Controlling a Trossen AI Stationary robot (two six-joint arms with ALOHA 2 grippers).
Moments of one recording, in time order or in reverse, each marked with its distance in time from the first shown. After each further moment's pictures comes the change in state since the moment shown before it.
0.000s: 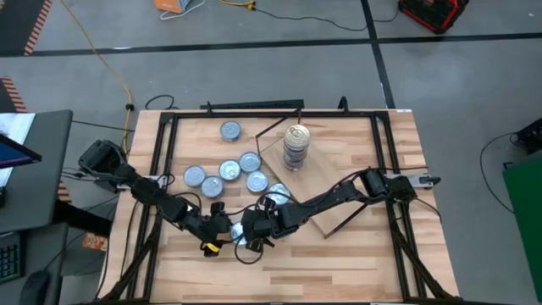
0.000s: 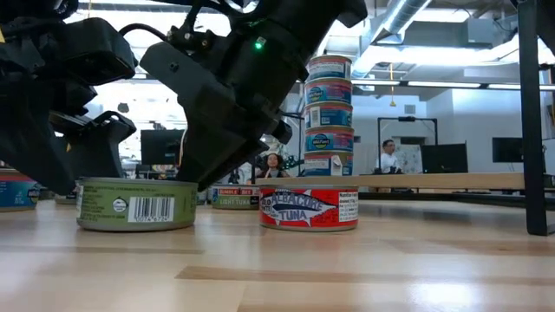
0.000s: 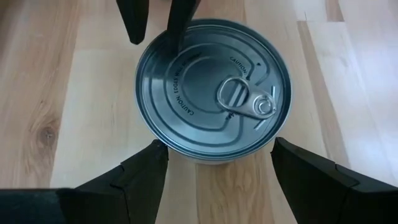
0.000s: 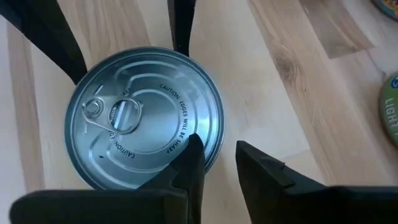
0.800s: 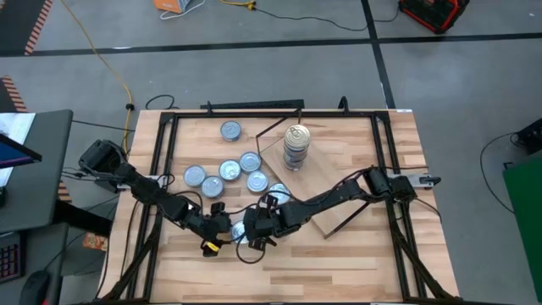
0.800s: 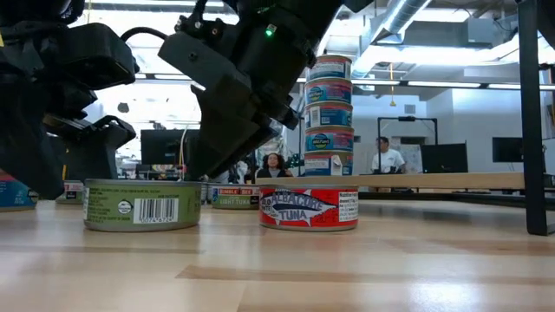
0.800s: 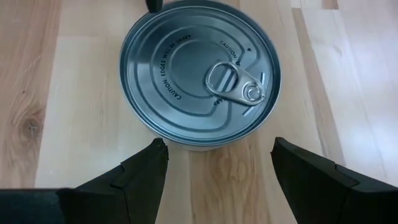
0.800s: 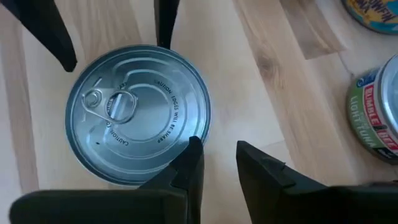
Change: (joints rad) left arm 0.019 0.000 0.001 -0.026 0.075 -0.002; right arm 0.002 -0.051 -0.004 -0.024 0.033 -0.028
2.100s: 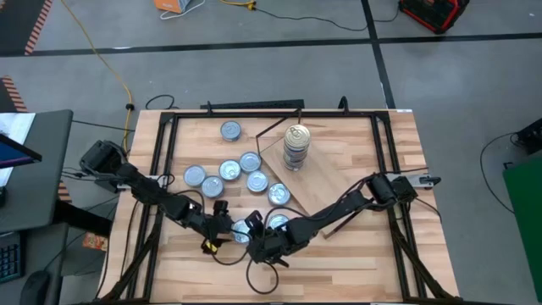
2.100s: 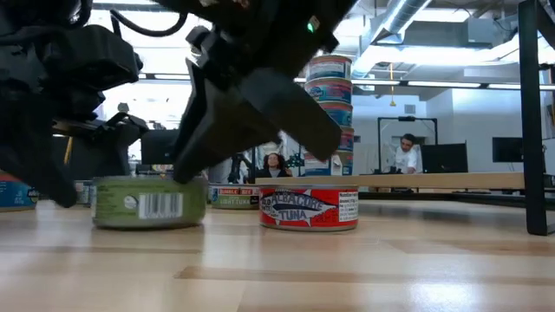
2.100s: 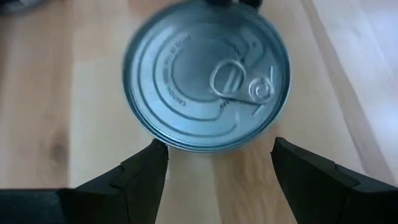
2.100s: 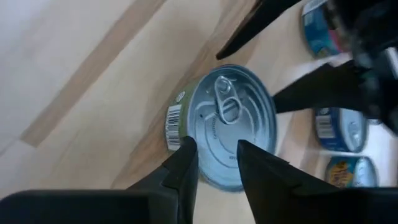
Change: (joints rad) left arm 0.021 0.012 -0.001 -0.004 -0.011 0.153; right arm 0.111 -0.001 -0.043 0.163 0.088 -0.926
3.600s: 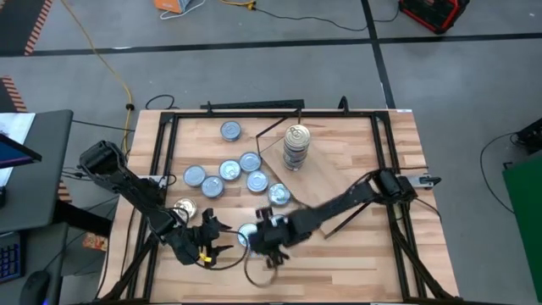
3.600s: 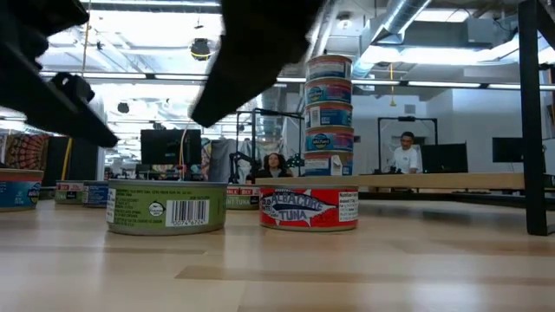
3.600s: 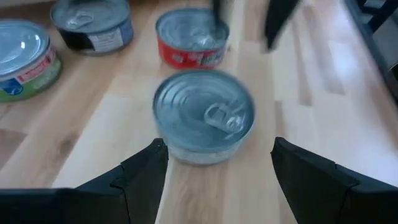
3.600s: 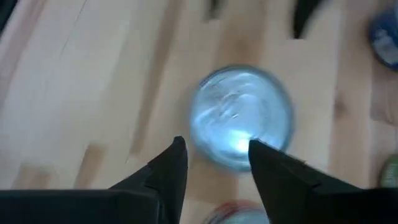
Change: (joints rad) left arm -0.275 0.000 0.000 0.139 -0.492 -0.421; right arm -0.016 -0.076 0.057 -0.219 -0.236 0.501
